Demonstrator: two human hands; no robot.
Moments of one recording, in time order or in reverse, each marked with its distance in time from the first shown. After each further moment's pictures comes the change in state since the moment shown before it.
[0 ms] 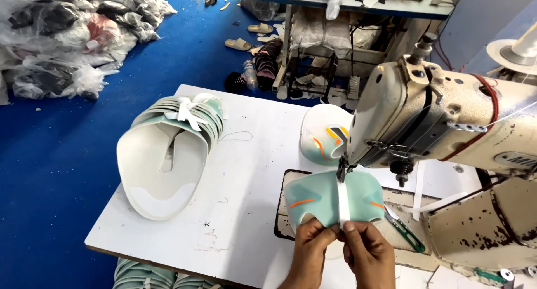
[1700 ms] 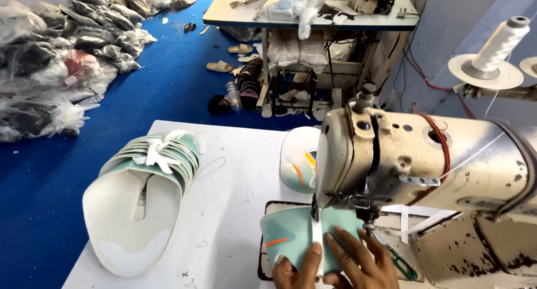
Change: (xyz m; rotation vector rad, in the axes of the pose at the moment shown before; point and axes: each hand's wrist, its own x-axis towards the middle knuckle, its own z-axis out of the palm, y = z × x) left_hand 0.050 -0.083 -0.027 0.641 0.437 0.618; right_hand 0.061 -0.023 -0.042 -1.124 -0.077 -1.279
